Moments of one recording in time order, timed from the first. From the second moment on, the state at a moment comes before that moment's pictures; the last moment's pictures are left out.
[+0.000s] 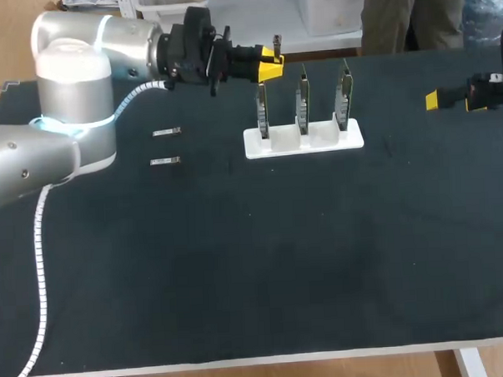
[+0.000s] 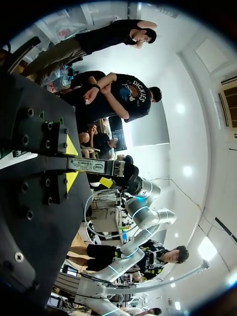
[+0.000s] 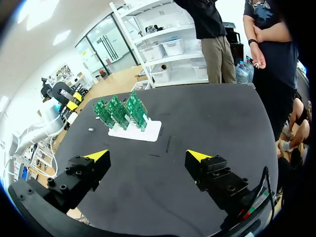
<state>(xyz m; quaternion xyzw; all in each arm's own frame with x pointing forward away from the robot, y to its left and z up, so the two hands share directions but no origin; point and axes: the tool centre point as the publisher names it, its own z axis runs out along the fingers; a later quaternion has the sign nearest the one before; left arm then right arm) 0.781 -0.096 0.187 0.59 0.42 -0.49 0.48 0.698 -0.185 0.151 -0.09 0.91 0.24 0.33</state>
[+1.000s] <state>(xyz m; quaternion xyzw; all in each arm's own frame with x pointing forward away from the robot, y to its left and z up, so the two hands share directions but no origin) 0.781 -0.096 0.187 0.59 0.42 -0.49 0.48 0.726 -0.155 0.191 -0.18 0.88 0.22 0.37</state>
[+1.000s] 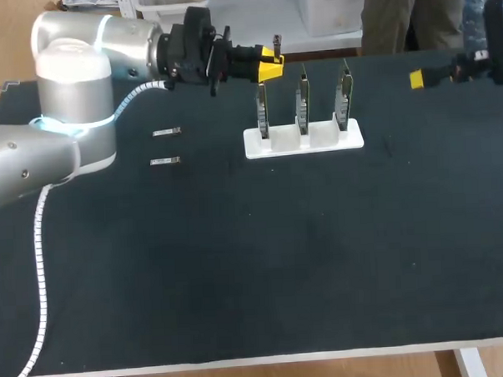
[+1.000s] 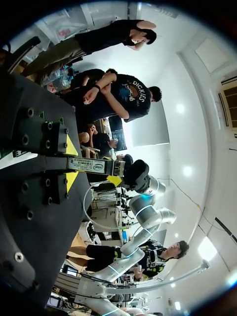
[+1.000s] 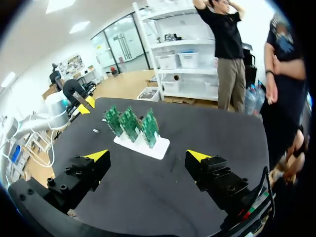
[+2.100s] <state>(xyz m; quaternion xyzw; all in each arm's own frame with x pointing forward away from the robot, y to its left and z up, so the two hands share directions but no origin) 0.781 -0.096 0.187 0.59 0.42 -0.49 0.48 0.767 -0.060 0.218 -0.33 0.84 0.25 0.35</state>
